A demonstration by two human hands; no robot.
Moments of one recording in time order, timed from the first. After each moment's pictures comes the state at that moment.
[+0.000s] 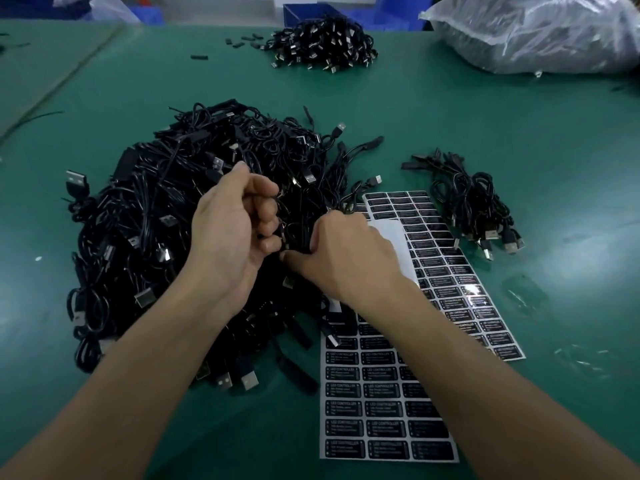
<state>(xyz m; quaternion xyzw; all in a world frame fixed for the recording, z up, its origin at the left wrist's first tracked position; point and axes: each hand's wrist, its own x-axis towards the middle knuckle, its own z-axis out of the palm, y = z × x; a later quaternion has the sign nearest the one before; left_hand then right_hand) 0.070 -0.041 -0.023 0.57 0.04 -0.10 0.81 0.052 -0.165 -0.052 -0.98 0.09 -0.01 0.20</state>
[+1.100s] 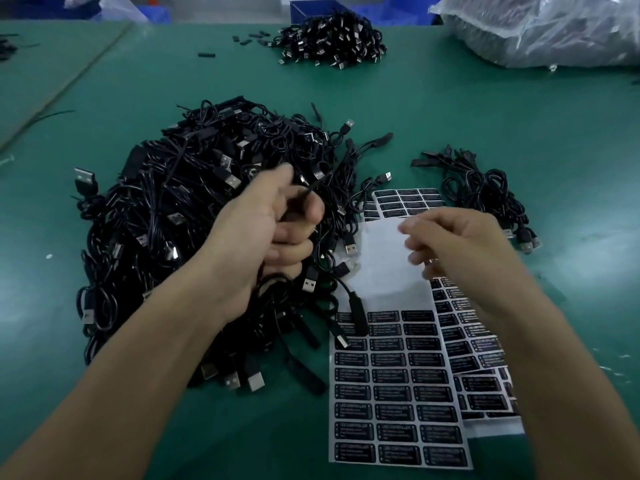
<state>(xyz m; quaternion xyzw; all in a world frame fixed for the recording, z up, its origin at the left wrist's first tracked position) 0.068 -0.033 -0.018 0.62 -0.09 -0.29 0.72 0.007 -0.253 -0.041 -0.78 0.17 -0.06 0.59</state>
